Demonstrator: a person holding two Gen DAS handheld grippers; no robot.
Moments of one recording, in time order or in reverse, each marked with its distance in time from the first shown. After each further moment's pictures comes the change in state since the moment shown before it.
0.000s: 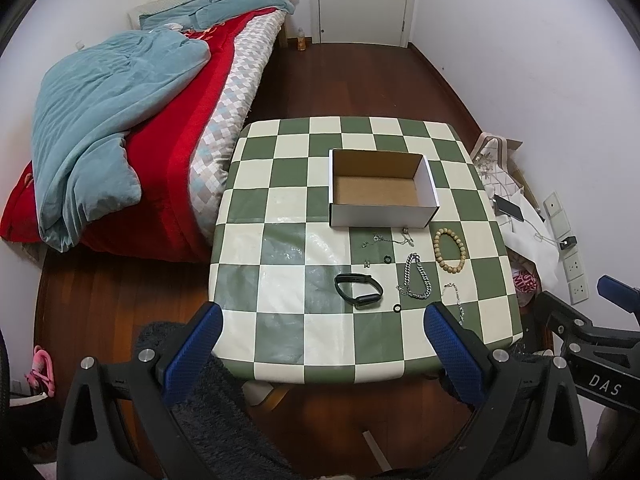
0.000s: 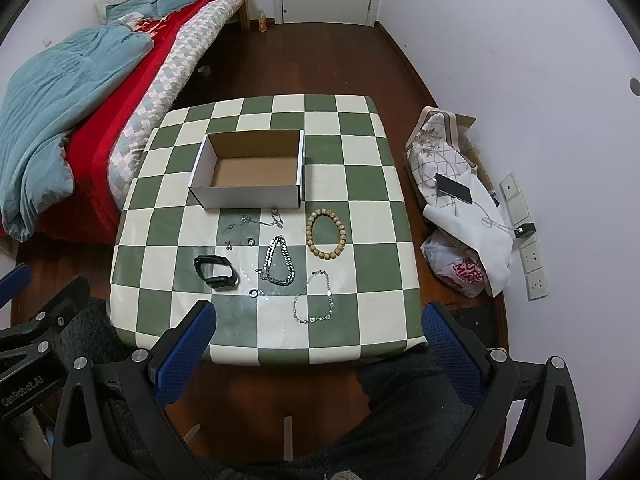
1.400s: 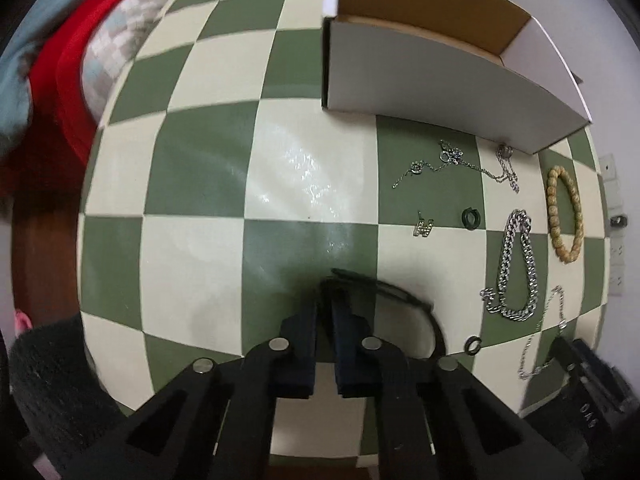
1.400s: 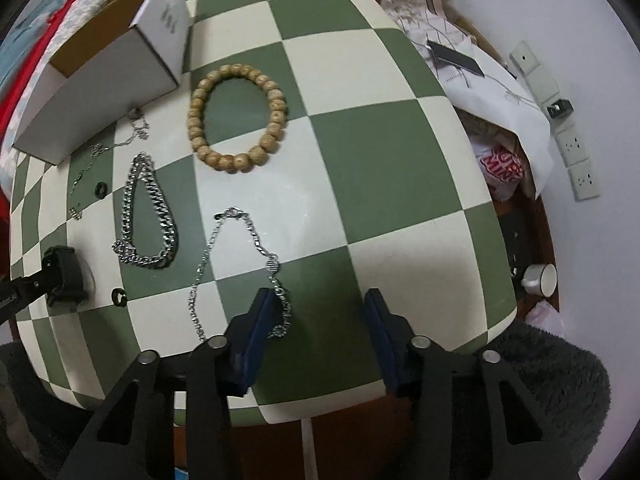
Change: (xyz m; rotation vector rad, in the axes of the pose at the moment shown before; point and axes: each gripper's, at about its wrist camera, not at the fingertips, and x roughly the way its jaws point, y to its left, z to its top) left arm 0.256 -0.024 -0.022 -0.033 0.362 0.002; right arm 0.256 -0.038 -0.056 0.203 0.270 -0.029
